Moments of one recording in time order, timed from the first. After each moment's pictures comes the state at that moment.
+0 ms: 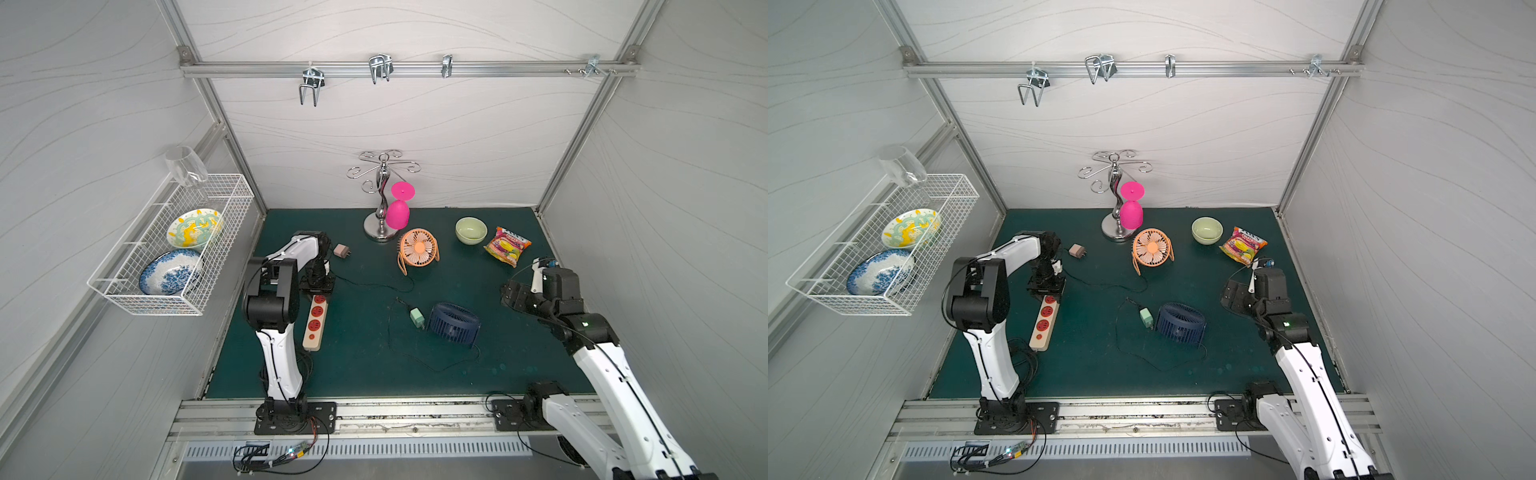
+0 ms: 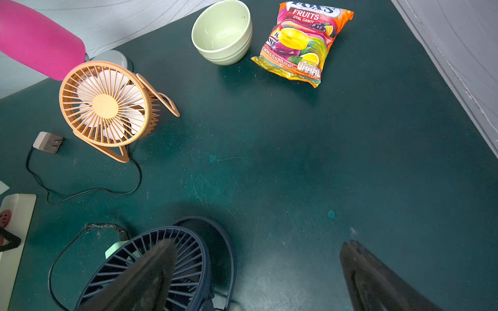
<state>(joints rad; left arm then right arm) -0.07 2.07 1.51 -1.23 -0.03 -0.04 0.17 0.79 0.76 -0.72 0.01 0.34</state>
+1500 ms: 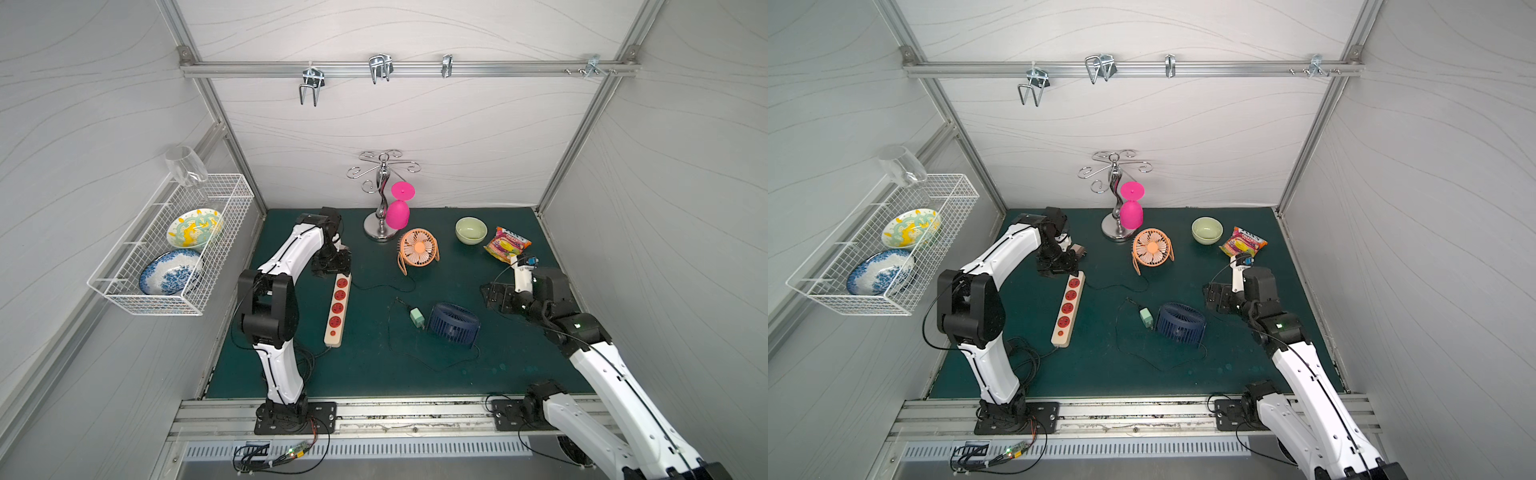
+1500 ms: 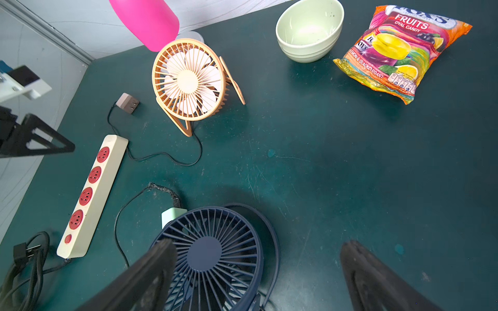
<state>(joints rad) -0.13 1.90 1.63 -1.19 0.06 -0.18 0.29 0.79 0.74 -0.61 -0.14 0.29</state>
